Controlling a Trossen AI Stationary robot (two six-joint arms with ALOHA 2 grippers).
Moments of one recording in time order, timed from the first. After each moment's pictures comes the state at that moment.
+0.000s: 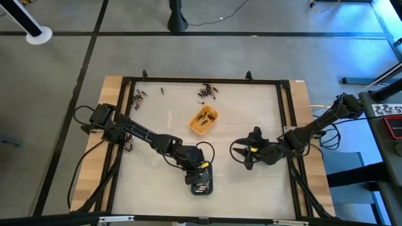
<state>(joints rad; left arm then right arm) -0.29 1.83 1.08 -0.04 0.22 -0.73 0.56 1.15 0.76 -0.28 0.64 0.73</state>
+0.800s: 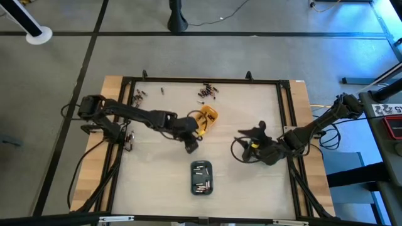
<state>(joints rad) -0.03 1.63 1.08 -0.41 -0.02 -0.60 0.54 1.15 0.76 -0.30 0.93 0.67</state>
